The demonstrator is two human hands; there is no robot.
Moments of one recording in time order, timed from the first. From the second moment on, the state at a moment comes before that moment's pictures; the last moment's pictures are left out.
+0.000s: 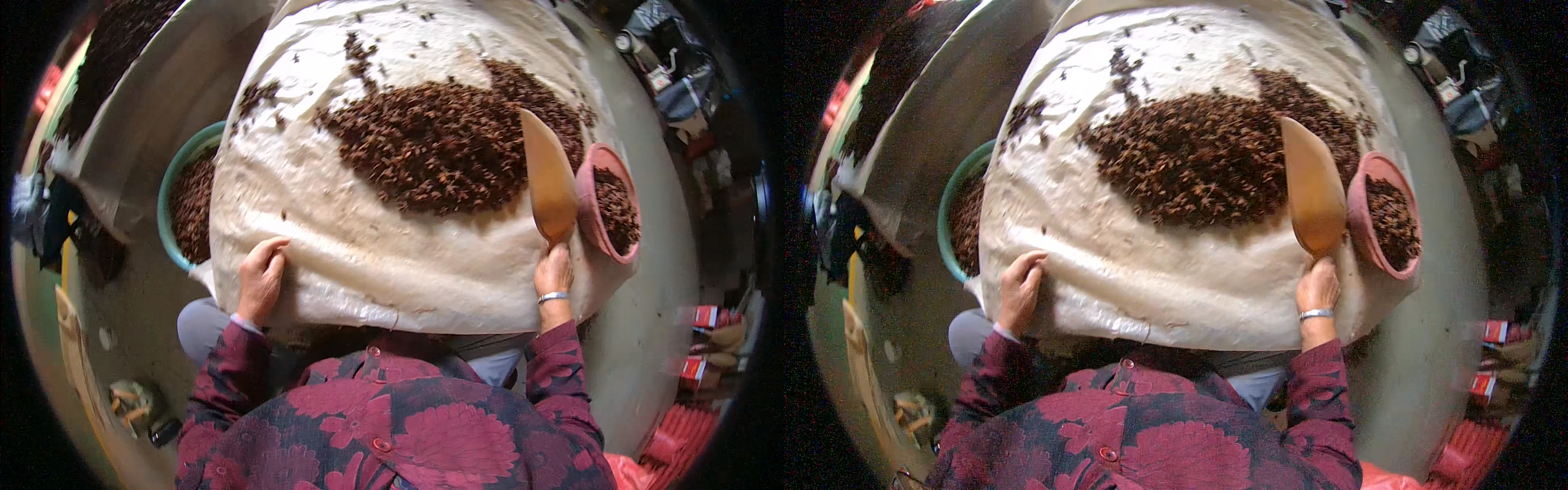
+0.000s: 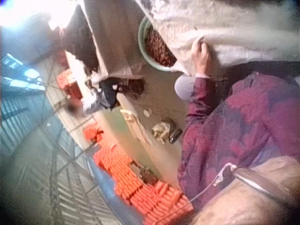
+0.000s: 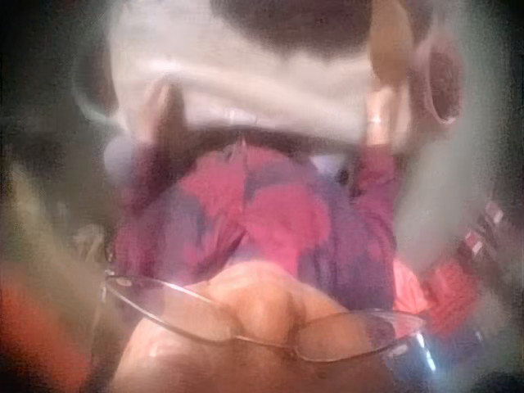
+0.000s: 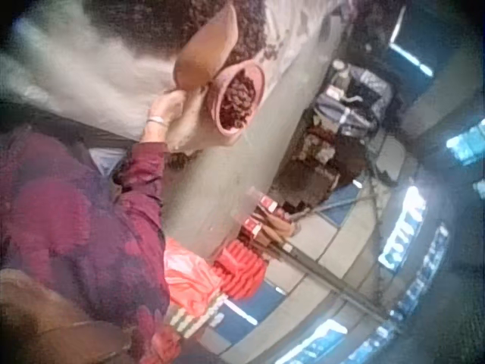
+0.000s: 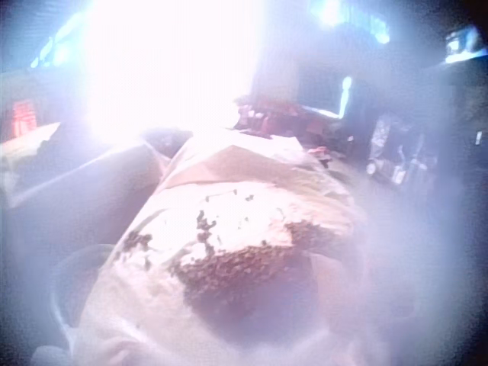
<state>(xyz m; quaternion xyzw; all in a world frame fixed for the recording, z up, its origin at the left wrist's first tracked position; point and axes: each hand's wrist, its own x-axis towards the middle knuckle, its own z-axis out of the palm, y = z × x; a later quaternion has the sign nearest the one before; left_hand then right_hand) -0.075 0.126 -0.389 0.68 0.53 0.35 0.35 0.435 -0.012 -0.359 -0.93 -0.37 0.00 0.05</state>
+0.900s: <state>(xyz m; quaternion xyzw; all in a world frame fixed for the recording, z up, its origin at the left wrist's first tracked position) -0.059 0.192 -0.399 0.81 0.51 0.24 0.16 0.182 0.162 -0.385 -0.58 -0.80 0.02 0.17</state>
